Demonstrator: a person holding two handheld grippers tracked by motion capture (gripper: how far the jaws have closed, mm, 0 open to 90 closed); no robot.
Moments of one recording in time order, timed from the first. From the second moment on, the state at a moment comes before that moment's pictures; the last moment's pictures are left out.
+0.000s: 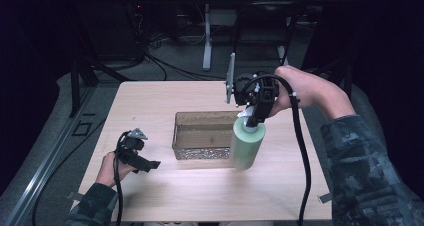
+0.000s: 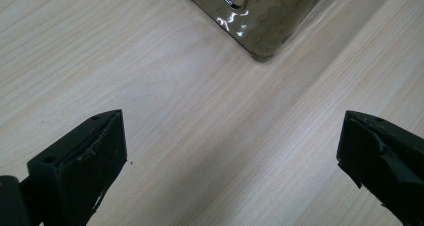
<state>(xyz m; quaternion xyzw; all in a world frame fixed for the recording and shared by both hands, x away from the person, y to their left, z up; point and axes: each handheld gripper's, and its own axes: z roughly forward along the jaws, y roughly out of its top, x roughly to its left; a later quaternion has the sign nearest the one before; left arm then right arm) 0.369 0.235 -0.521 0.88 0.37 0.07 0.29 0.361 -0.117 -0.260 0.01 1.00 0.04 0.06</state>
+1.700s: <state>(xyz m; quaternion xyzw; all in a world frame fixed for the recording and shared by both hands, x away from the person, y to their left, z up) 0.371 0.233 -0.520 0.88 0.36 0.06 0.29 0.404 -0.111 -0.227 0.06 0.99 0.06 0.10</state>
